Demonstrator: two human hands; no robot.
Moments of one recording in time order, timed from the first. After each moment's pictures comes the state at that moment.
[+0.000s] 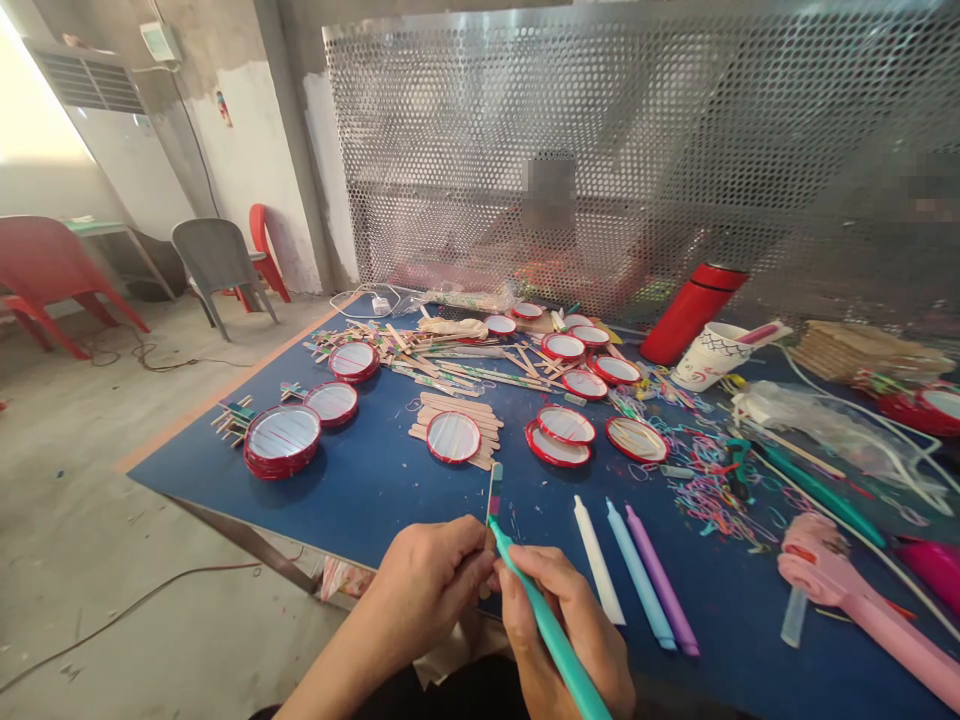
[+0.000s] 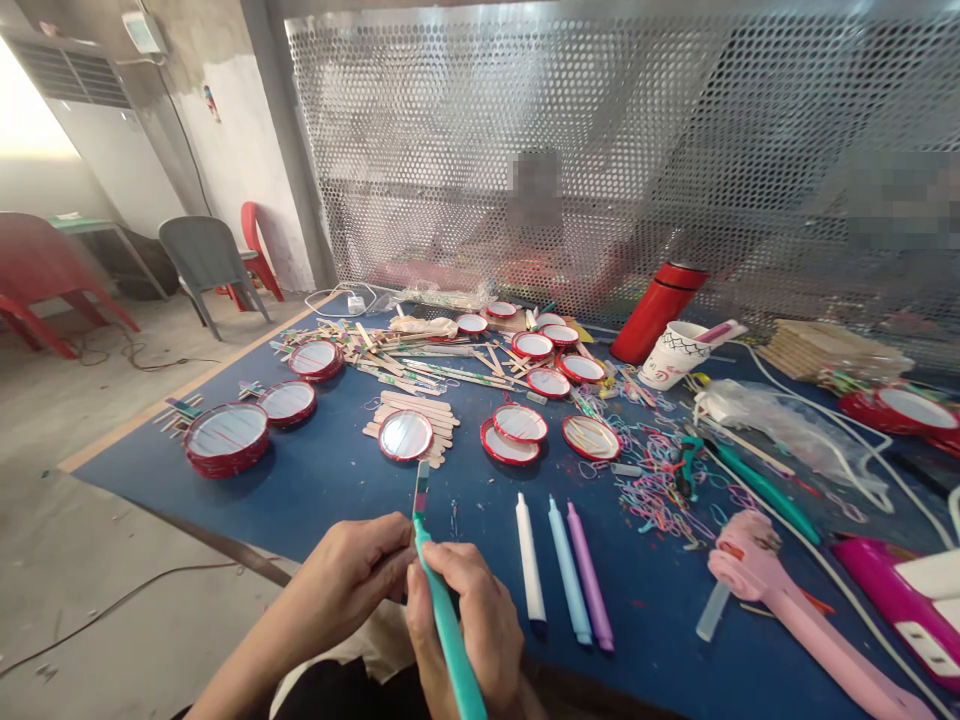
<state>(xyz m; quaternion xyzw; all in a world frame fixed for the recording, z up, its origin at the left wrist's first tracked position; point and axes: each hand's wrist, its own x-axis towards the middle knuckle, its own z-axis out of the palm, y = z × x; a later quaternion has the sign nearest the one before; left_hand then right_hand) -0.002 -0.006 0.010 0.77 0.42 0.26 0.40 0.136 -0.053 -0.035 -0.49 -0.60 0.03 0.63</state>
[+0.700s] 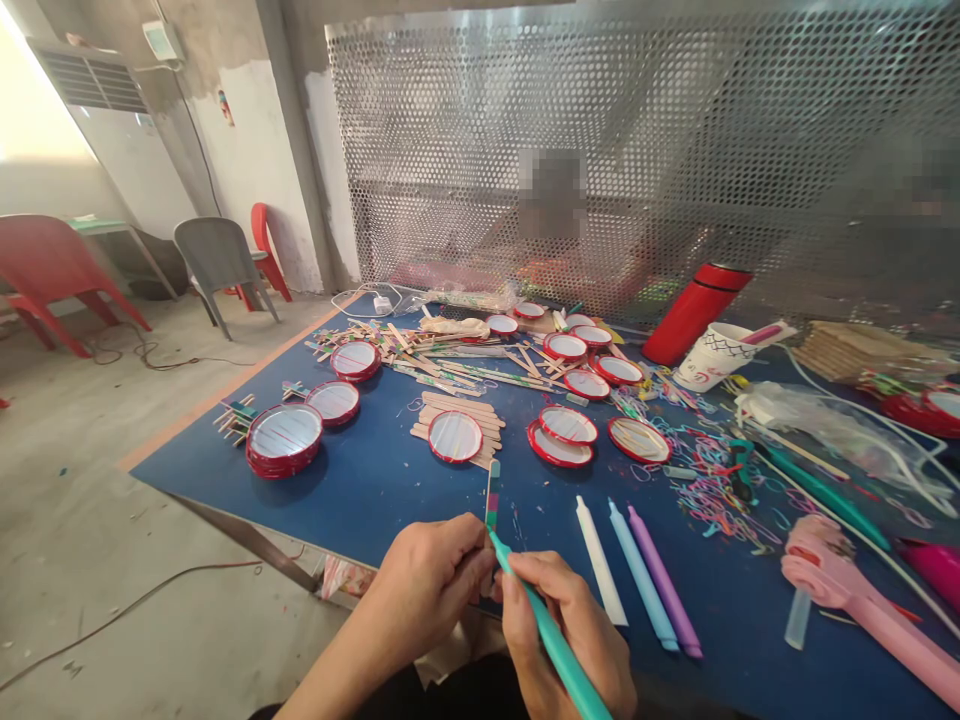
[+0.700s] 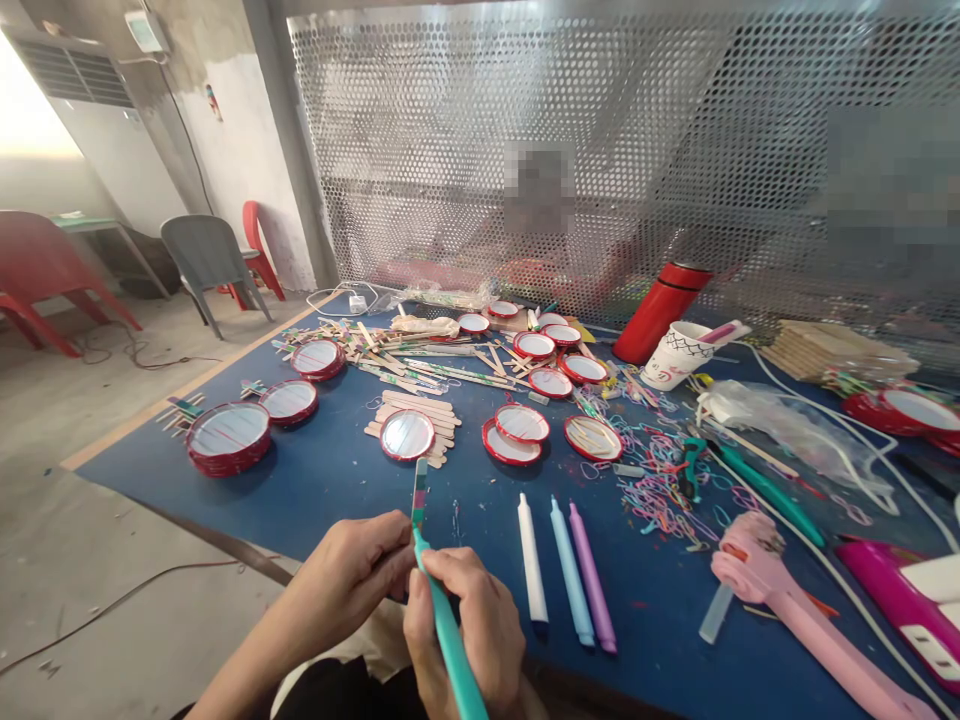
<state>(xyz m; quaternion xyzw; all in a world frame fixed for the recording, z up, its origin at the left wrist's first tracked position) -0.002 -0.006 0.009 0.77 0.43 0.25 0.40 0.133 -0.056 -0.036 -0.51 -0.59 0.03 0.63</state>
